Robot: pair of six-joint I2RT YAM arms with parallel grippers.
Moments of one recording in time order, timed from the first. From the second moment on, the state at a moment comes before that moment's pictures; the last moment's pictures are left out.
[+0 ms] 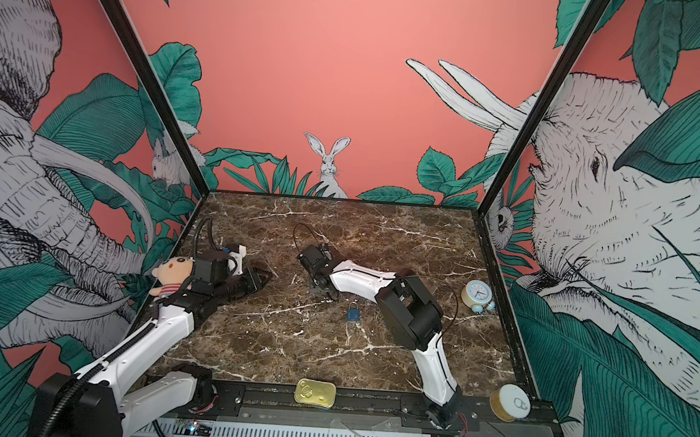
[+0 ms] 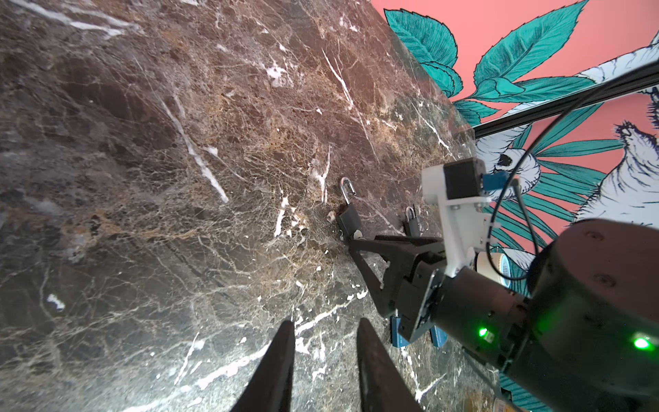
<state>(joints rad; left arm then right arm) -0.22 1.02 0.55 -0.19 0.39 -0.68 0.86 2.09 1.50 -0.54 0.25 0.57</state>
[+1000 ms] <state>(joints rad) -0.22 1.06 0.55 -0.18 0.38 -0.70 0.81 2.20 1.63 -0.53 0.11 0.36</state>
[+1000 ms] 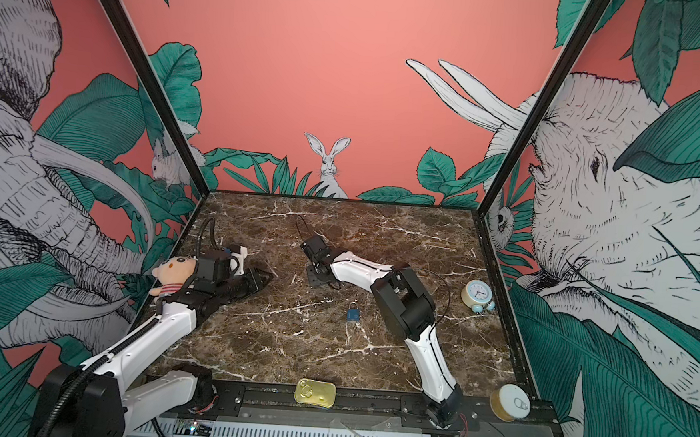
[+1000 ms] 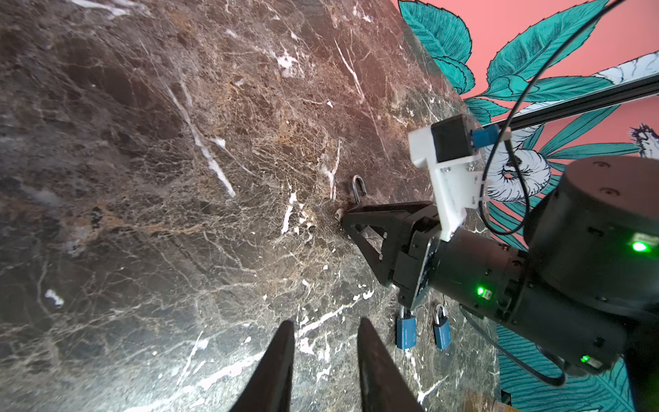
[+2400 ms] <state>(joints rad) -0.30 1.24 0.59 -0.02 0.56 -0.68 0.93 1.68 1.32 -0.57 0.02 0.25</state>
